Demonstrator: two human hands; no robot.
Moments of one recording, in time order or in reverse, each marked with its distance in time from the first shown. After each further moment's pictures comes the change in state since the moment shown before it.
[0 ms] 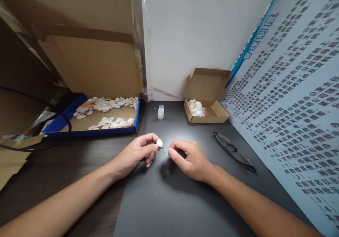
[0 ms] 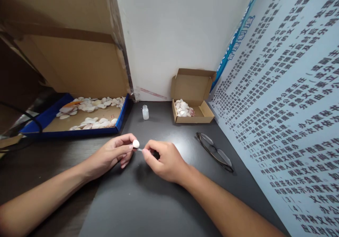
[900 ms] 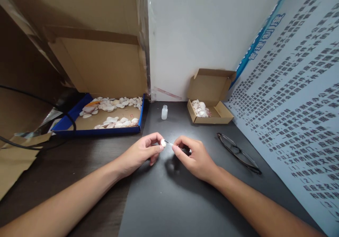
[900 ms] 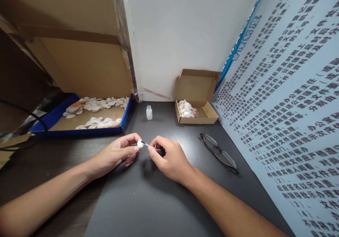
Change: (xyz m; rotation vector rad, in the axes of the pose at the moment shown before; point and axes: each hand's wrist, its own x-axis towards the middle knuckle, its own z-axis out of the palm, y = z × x) left_hand 0.000 -0.002 -0.003 0.039 -0.029 0.007; right_hand -0.001 -0.002 0.005 -0.016 0.106 0.030
